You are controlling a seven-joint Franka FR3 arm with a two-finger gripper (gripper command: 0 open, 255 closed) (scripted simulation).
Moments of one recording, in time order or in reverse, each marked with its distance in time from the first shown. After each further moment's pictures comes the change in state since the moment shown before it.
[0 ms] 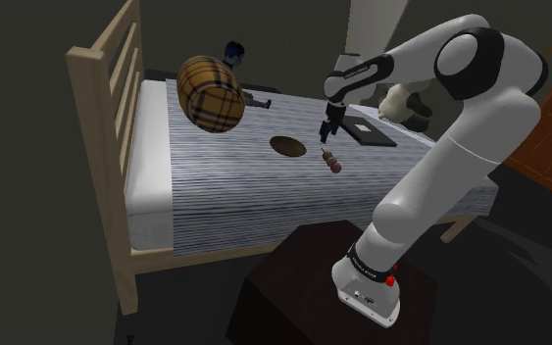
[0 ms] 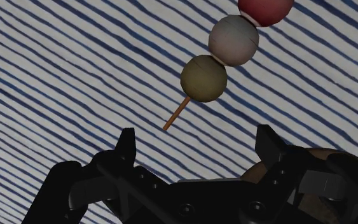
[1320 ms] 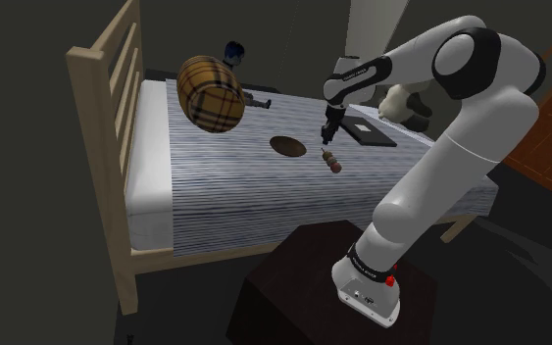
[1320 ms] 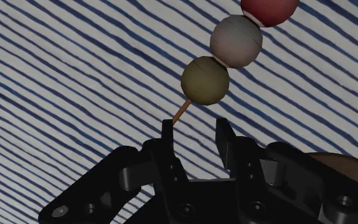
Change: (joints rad) arm -0.002 0.013 -0.004 -0.010 0.002 0.023 -0.003
